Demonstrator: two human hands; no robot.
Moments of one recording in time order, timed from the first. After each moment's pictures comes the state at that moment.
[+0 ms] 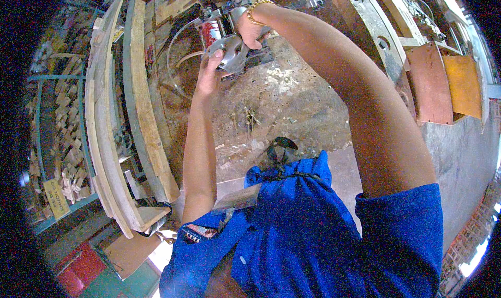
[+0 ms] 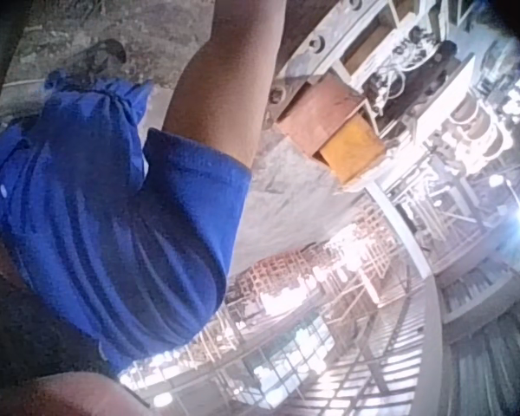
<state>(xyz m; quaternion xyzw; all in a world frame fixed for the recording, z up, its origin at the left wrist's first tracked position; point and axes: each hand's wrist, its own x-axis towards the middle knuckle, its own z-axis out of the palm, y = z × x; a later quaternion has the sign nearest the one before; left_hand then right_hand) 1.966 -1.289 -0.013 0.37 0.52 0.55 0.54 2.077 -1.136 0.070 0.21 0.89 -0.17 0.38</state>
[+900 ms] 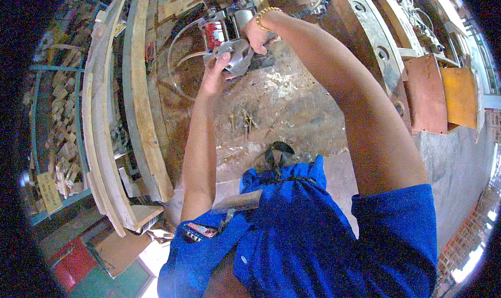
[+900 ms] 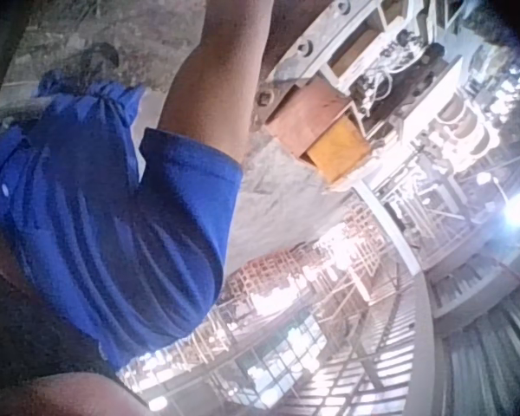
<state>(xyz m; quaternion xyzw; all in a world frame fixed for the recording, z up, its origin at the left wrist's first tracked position) 1.965 -1.287 -0.028 0.36 0.55 0.53 0.53 2.080 -1.123 0.048 0.26 0.87 -0.22 0.37</state>
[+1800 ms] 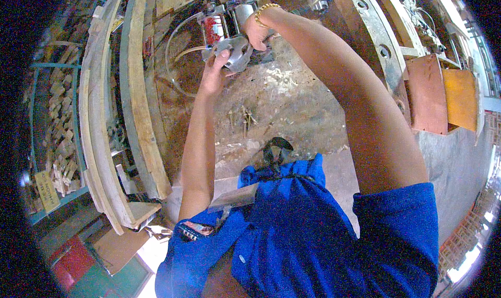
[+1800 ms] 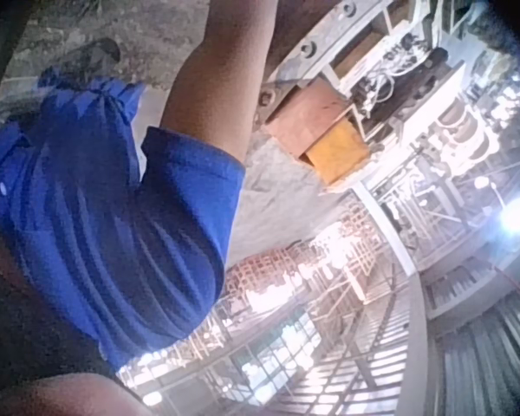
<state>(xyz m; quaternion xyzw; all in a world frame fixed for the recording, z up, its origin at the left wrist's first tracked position) 1.963 -1.288 -0.044 0.34 0.51 0.57 0.55 2.069 -1.127 0.044 0.20 0.88 -0.17 0.39</state>
